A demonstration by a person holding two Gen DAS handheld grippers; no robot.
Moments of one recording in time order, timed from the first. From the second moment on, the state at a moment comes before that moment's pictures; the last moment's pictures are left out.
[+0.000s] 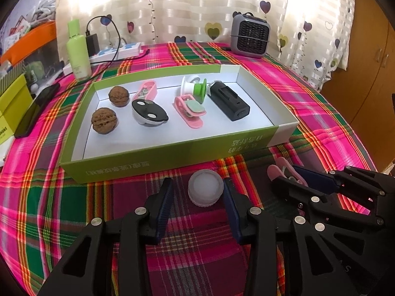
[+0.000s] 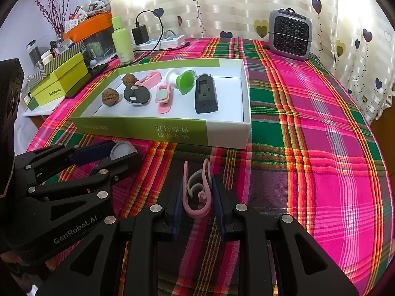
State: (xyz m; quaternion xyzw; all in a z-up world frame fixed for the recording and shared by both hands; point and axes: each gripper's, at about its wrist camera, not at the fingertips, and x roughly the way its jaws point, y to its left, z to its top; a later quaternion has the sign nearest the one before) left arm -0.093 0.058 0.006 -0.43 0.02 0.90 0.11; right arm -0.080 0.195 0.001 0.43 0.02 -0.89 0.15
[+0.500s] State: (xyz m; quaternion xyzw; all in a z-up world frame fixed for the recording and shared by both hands) left arm -0.093 0.054 0.005 -0.43 0.01 0.90 0.10; right arm -0.080 0.195 0.001 0.43 0.02 -0.89 0.15
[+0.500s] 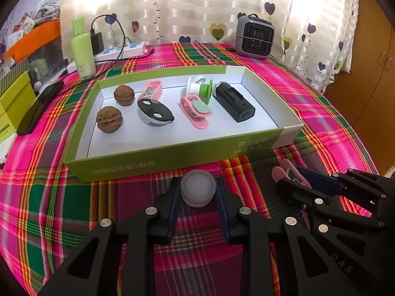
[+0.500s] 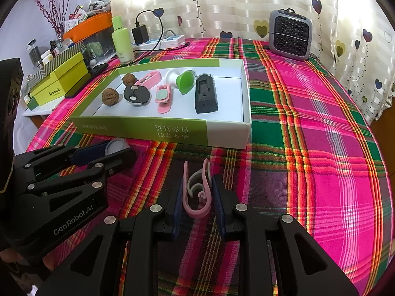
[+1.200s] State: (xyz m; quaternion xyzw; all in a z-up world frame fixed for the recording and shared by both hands) left arm -0.092 0.046 0.007 -0.43 0.00 0.90 0.10; right arm -0.080 0.192 0.001 0.43 0.03 -0.89 0.14
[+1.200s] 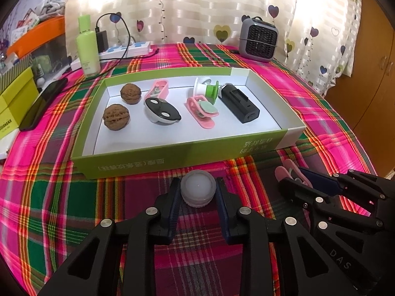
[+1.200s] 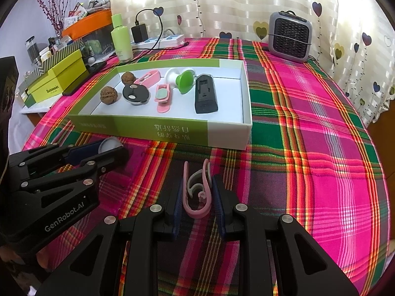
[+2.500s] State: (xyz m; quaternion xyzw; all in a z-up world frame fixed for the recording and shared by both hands) left arm -0.096 0.030 0.052 -0.38 -0.01 0.92 0.11; right arm -0.084 0.183 0.043 0.40 0.03 -0.90 0.16
